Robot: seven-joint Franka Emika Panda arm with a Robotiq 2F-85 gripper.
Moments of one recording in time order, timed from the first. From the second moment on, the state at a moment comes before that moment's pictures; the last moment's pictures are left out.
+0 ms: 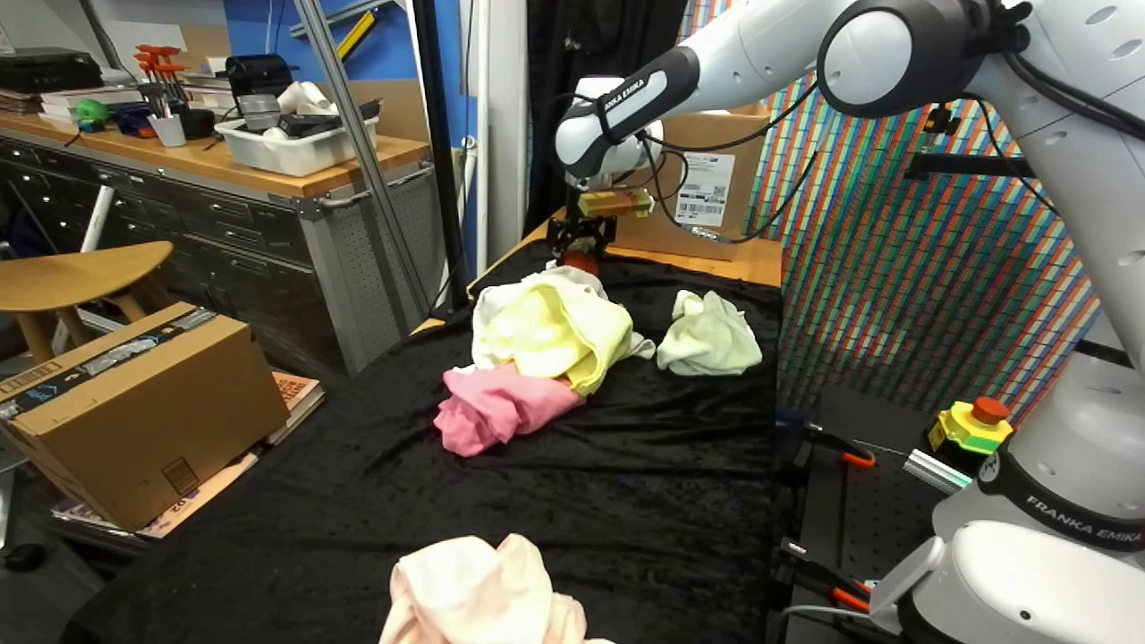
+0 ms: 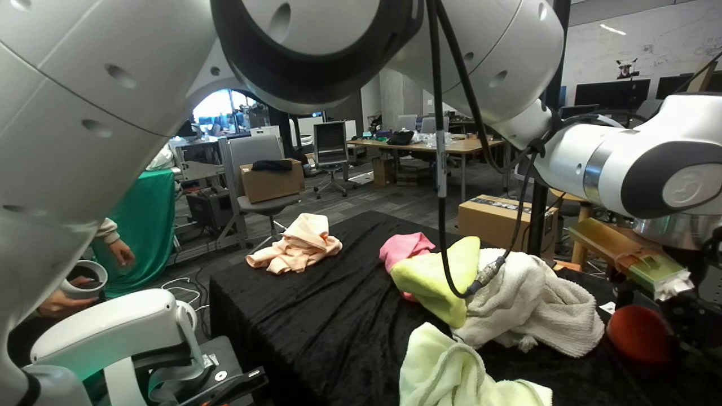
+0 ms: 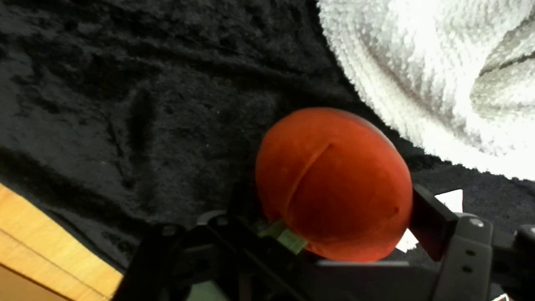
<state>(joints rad) -0.26 0.81 -0.10 -1.36 0.13 2.24 0.12</state>
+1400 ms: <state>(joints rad) -0.22 0.71 -0.09 -1.40 0.12 2.16 0.10</state>
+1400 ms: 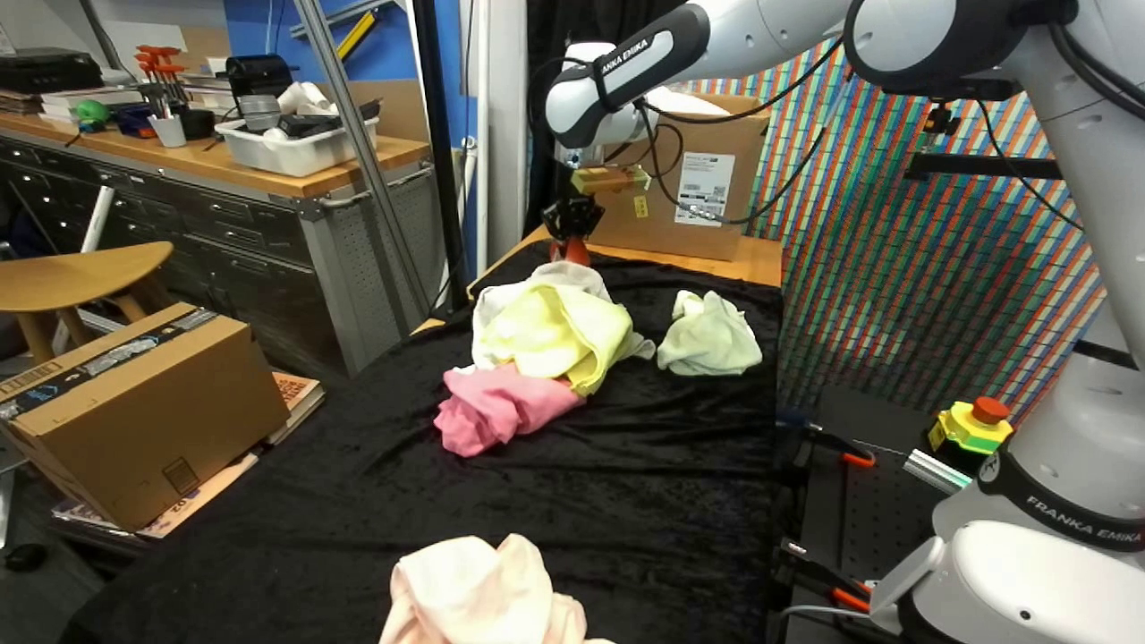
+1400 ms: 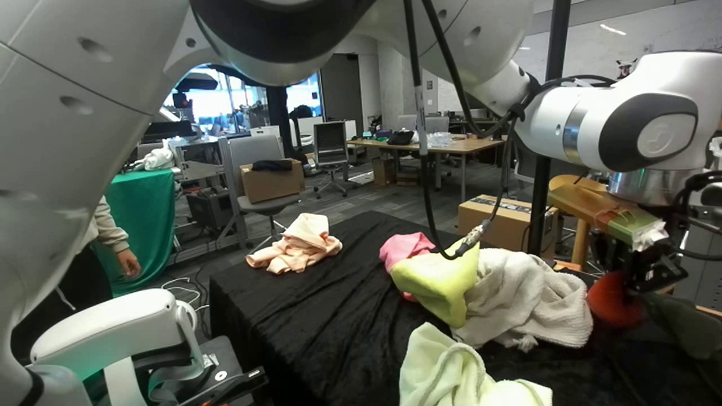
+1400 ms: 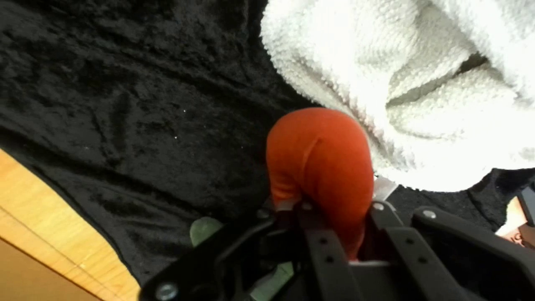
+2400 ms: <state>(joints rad) -0.07 0.28 -0.07 -1.92 0.06 2.31 0.10</state>
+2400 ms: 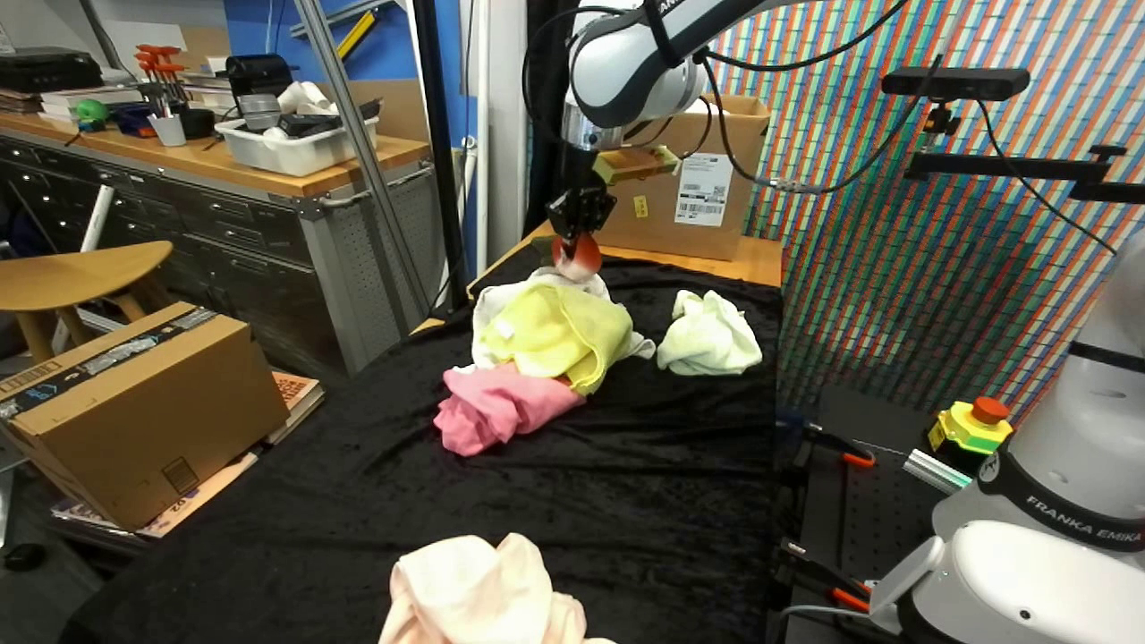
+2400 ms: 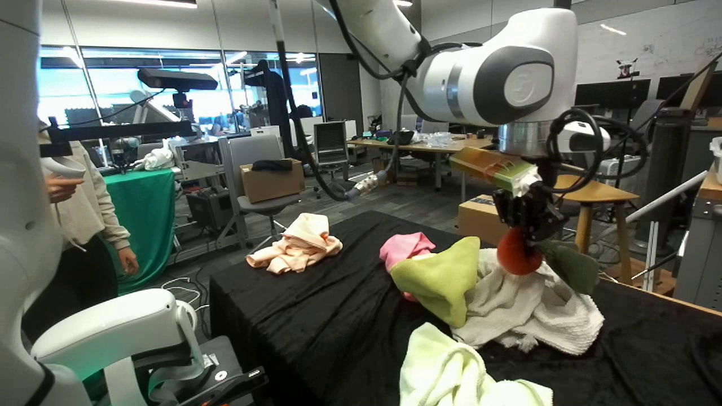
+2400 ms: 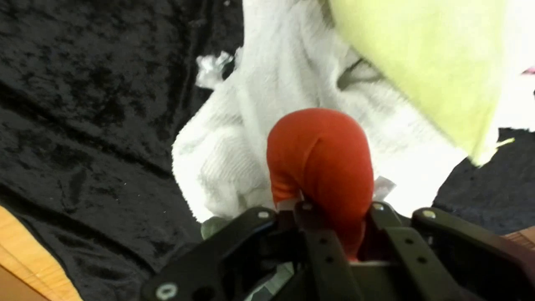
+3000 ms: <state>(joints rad) 0.05 0.14 0.04 -2.13 0.04 2.34 0.08</state>
